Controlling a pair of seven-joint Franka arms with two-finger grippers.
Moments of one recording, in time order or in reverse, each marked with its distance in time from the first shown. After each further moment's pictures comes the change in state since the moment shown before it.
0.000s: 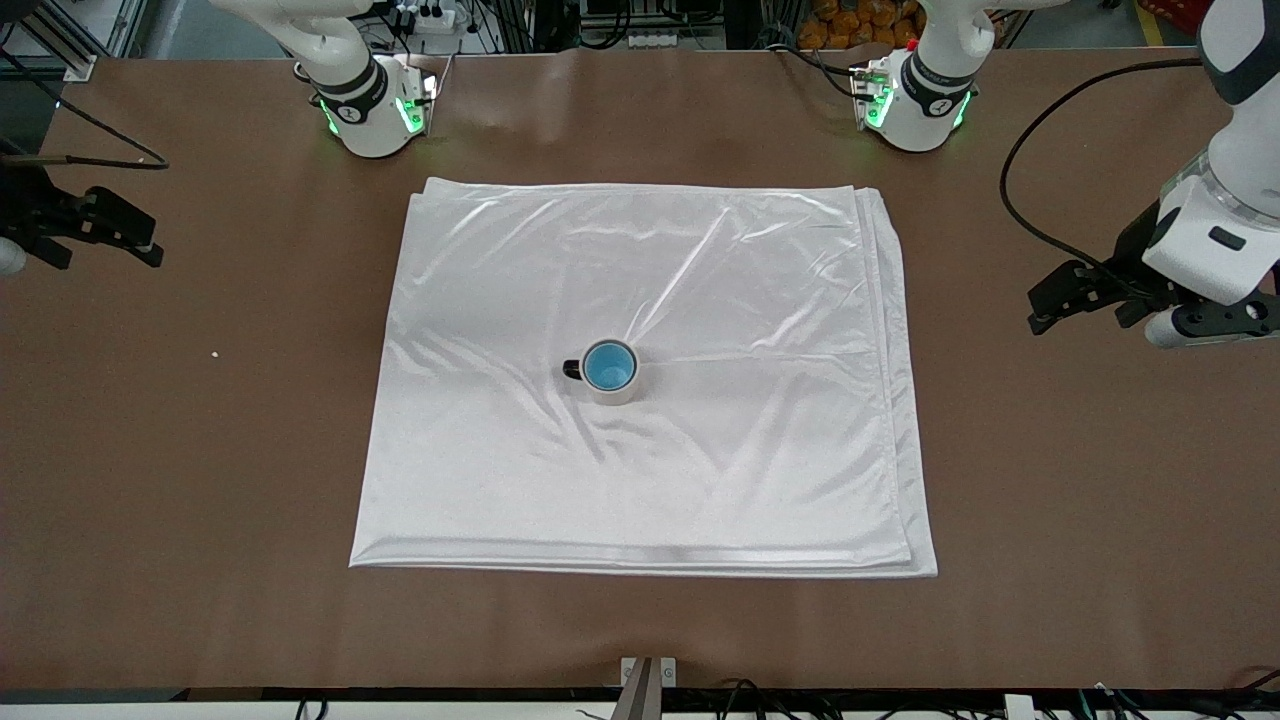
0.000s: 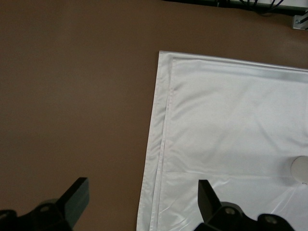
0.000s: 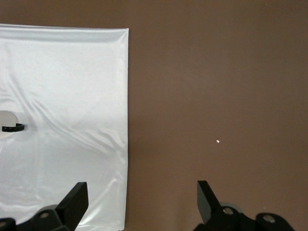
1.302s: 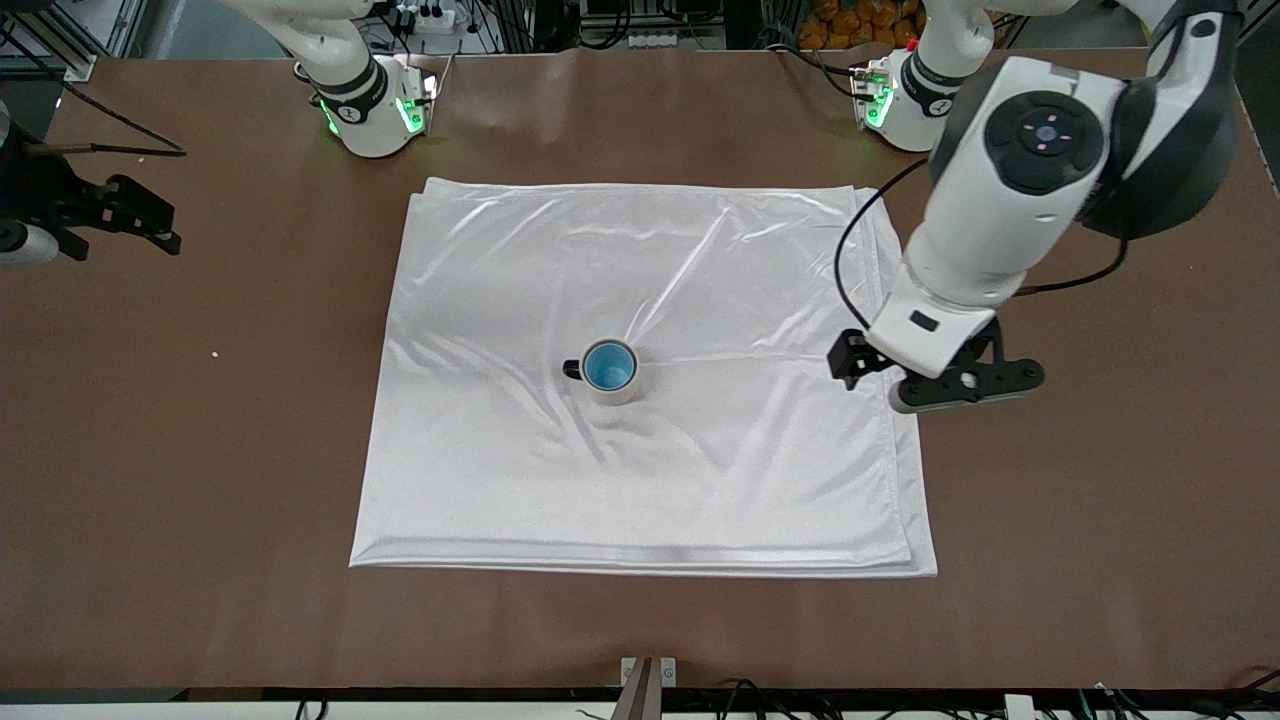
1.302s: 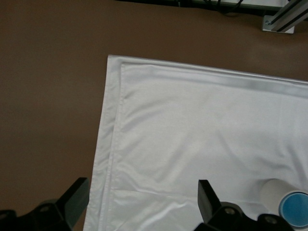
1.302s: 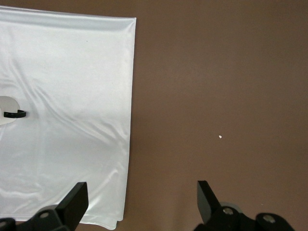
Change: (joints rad) left arm -0.181 0.267 -0.120 0.194 0.170 0.051 -0.333; right arm -0.087 -0.024 0.111 -0.026 0.000 -0.023 -0.021
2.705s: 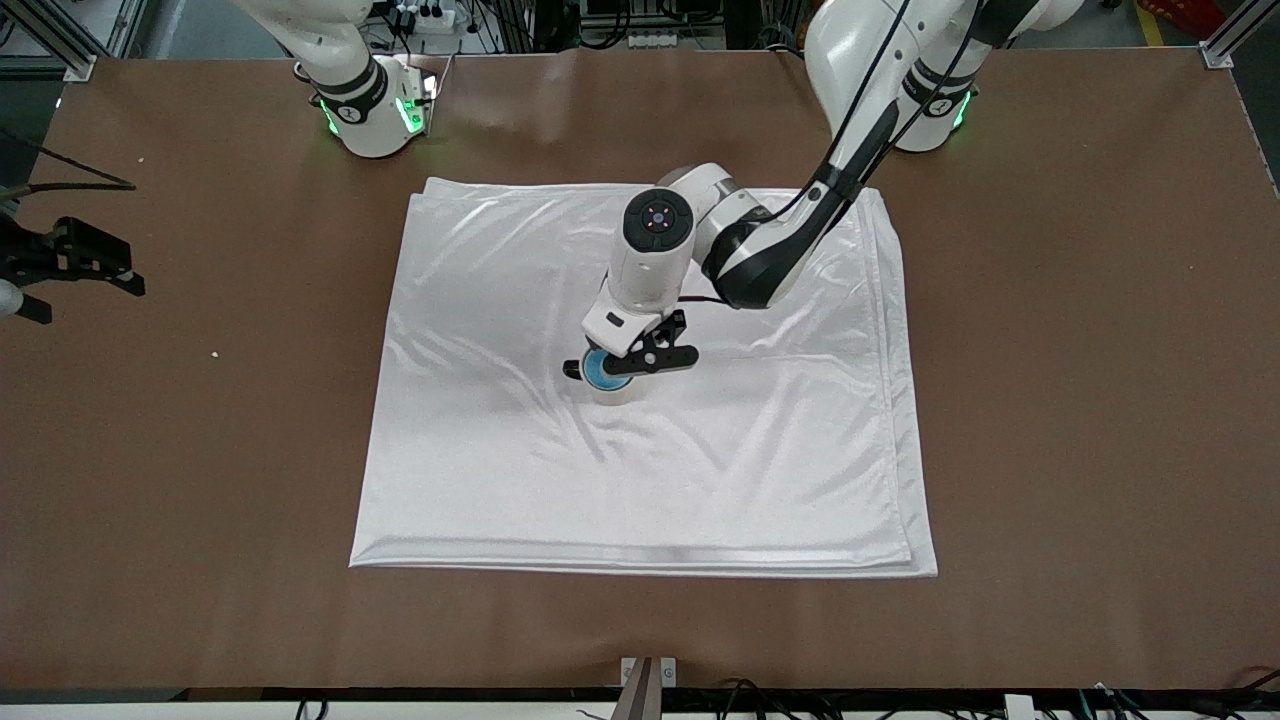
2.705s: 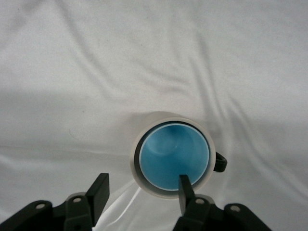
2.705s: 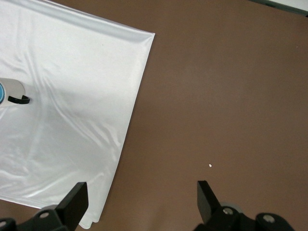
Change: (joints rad) left arm -0.403 0.364 -0.013 -0.039 -0.086 0.409 -0.432; right arm -0.118 0.216 0.099 0.277 0.001 -0.075 -0.240
